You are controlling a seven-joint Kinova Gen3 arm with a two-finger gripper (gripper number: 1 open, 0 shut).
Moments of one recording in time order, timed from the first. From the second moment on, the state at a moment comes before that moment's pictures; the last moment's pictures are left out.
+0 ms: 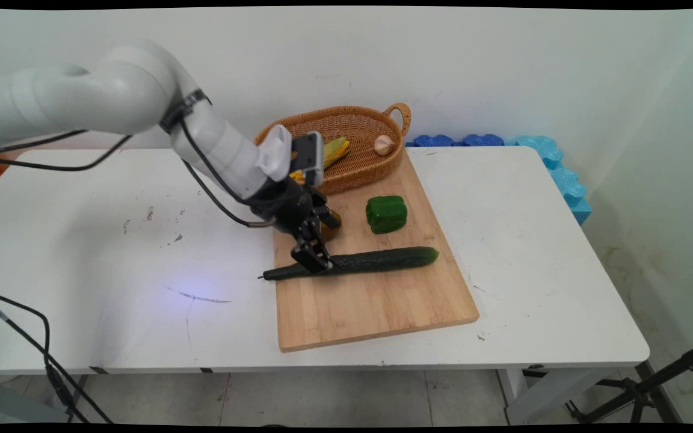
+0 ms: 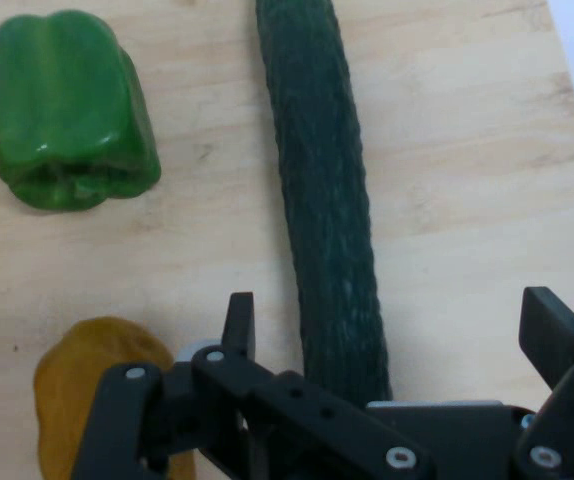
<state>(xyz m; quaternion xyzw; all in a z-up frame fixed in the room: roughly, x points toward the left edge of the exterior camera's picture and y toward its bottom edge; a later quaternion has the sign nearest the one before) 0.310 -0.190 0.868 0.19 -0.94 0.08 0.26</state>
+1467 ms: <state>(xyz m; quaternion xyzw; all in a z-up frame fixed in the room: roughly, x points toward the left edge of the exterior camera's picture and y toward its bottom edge) 0.276 -0.202 0.830 0.24 -0.94 0.09 0.24</state>
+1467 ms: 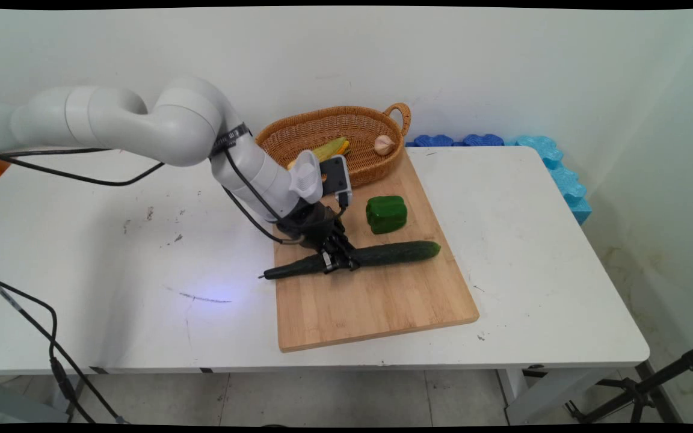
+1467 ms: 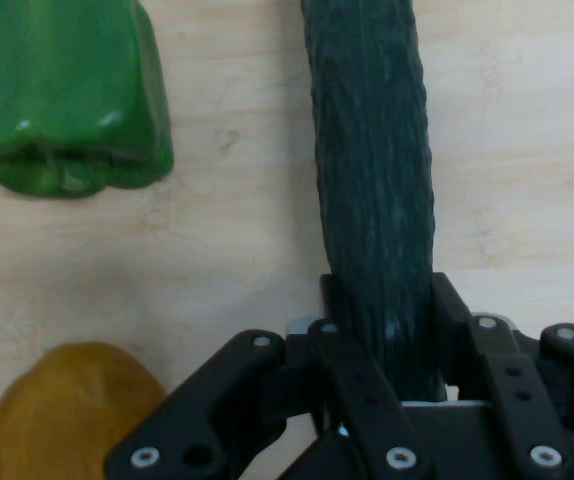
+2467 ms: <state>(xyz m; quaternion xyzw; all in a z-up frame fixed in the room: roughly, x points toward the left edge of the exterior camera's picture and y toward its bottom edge) 0.311 -0.243 0.930 0.28 -0.91 0.13 0.27</state>
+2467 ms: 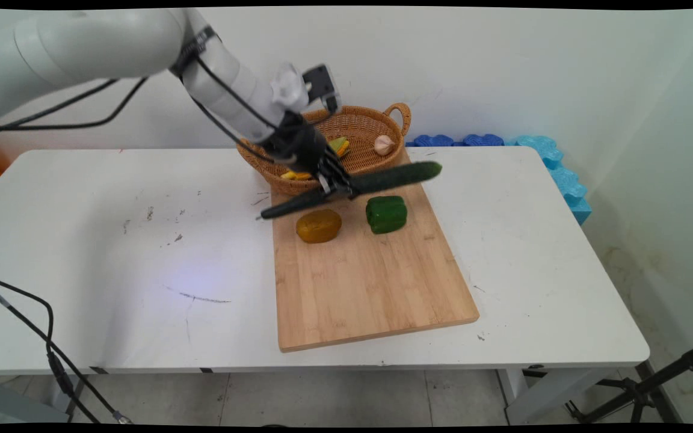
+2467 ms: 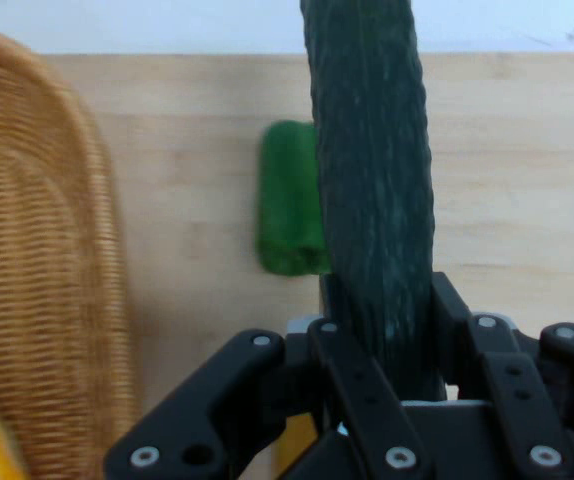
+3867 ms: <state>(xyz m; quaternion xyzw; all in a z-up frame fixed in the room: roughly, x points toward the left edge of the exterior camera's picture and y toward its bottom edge) 0.409 -0.405 0.916 0.18 -0.93 0.25 0.21</state>
